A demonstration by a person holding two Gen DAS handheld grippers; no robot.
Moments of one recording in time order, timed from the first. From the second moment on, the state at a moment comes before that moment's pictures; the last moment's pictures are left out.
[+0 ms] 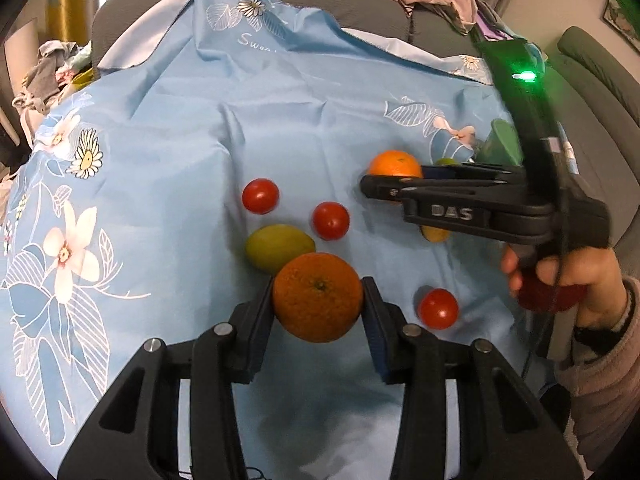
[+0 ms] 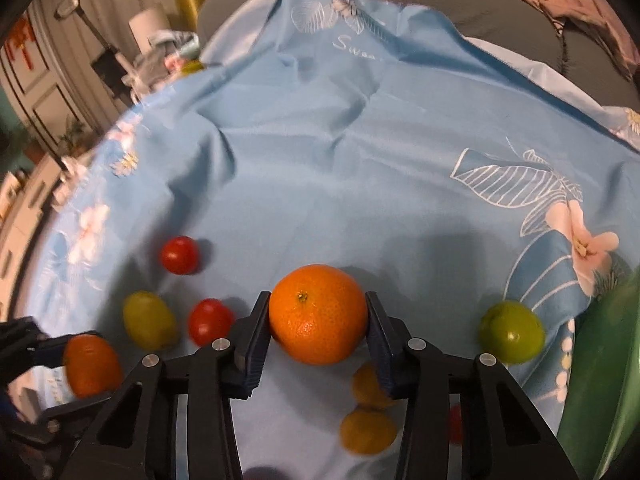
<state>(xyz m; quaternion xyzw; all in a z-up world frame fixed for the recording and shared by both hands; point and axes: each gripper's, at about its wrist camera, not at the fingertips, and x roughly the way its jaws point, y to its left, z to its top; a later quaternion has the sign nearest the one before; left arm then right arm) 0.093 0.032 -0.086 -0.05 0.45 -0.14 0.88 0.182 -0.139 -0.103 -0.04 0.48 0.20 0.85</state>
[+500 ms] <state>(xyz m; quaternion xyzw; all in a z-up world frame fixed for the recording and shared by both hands) 0.094 -0.065 -0.024 0.00 0.40 -0.26 0.88 0.082 -0.264 -0.019 0.05 0.37 0.10 0.92</state>
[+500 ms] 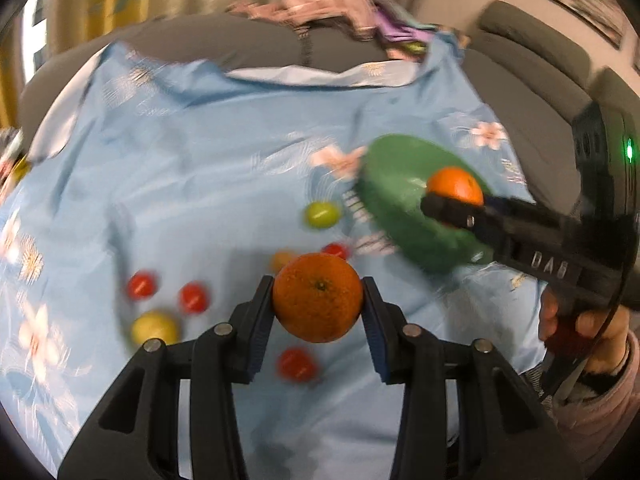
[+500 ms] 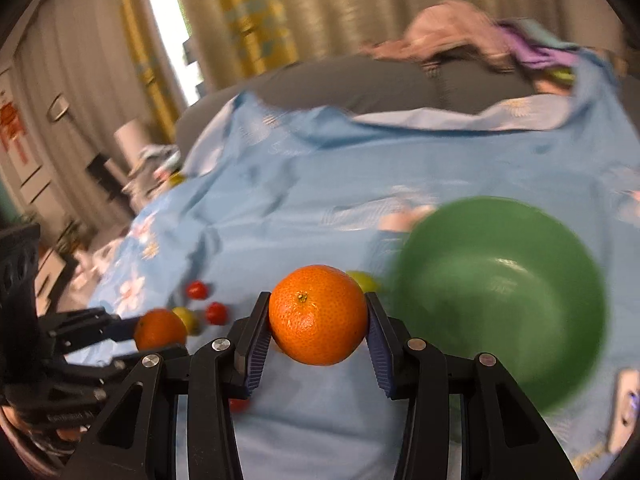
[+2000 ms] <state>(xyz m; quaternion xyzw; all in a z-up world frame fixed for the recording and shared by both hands) 0.072 -0.061 -0.036 0.03 0.41 -0.17 0.89 0.017 -0.310 -0.019 0.05 0.36 0.03 0.93</state>
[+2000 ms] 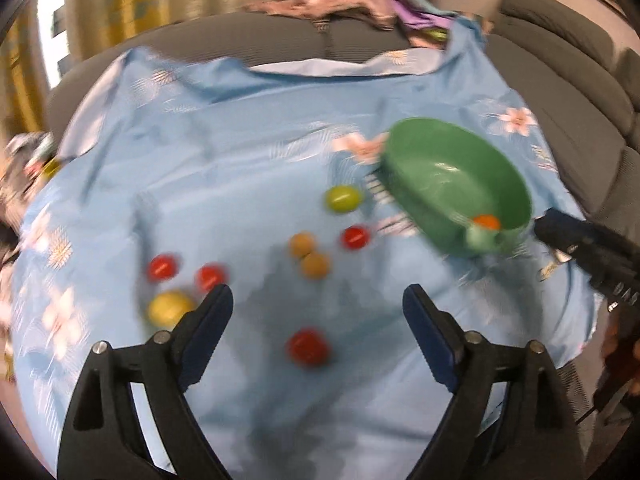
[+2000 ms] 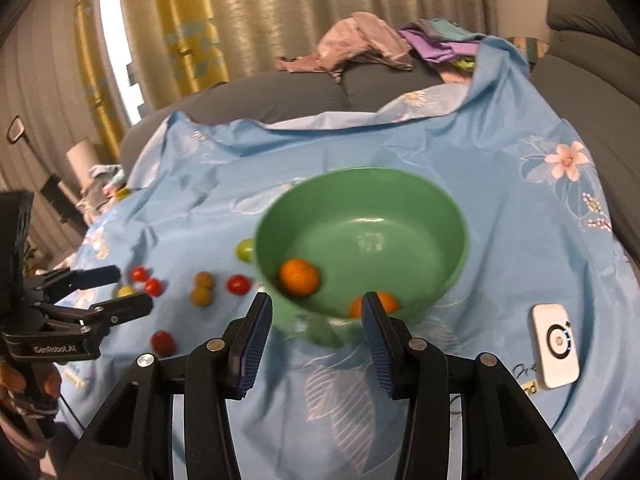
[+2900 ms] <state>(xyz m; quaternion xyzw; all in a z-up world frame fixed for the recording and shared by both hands) 0.036 0.027 -0.085 -0.06 0.46 -0.16 0.87 0.046 -0.207 -0.066 0.01 0.44 0.15 0.89</state>
